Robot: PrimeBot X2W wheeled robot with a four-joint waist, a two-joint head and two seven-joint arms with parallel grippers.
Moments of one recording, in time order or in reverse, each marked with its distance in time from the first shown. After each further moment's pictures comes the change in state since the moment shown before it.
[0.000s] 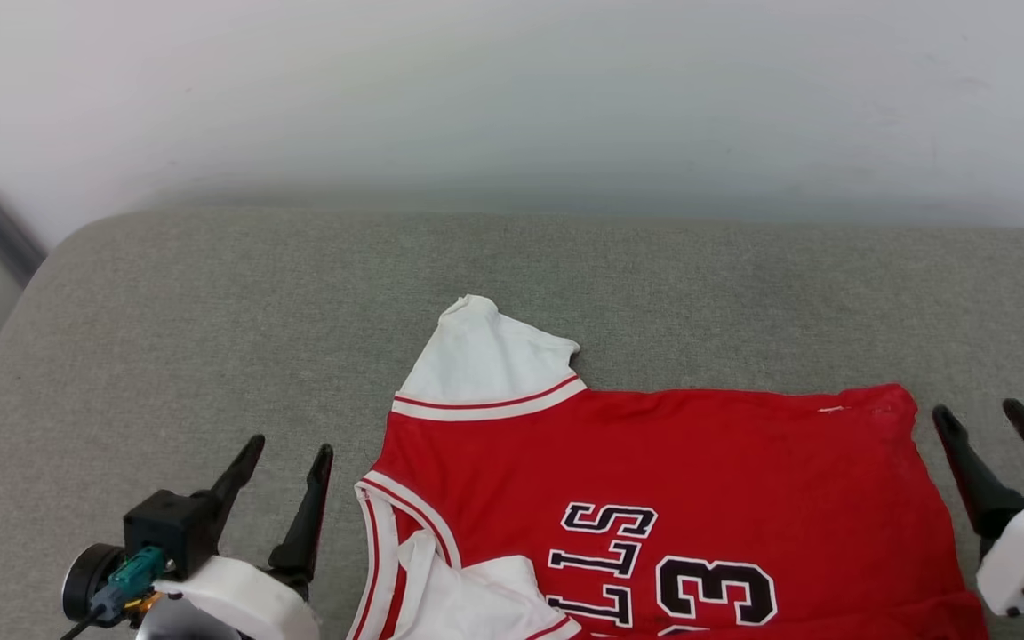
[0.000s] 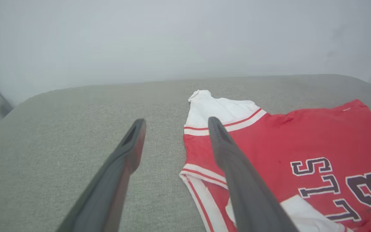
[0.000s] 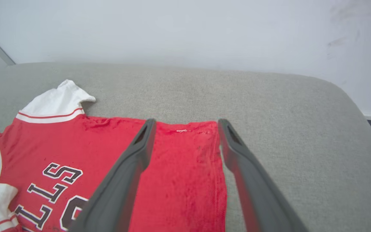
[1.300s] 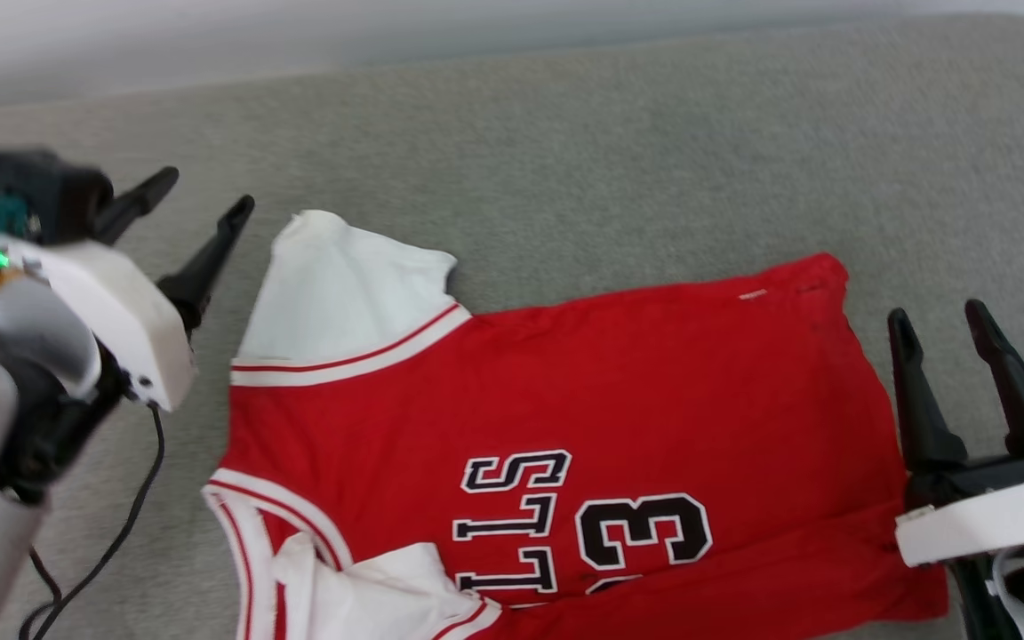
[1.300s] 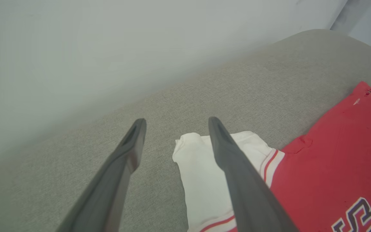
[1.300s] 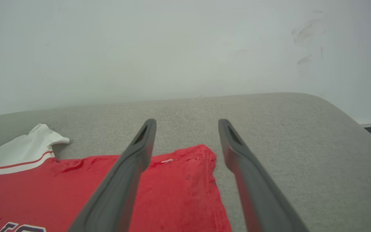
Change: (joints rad) left arm -0.401 0.040 0.294 -0.003 0.085 -0.351 0.545; right arm -0.070 0.159 0.082 -0.013 -0.104 0.000 -0.458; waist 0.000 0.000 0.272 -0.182
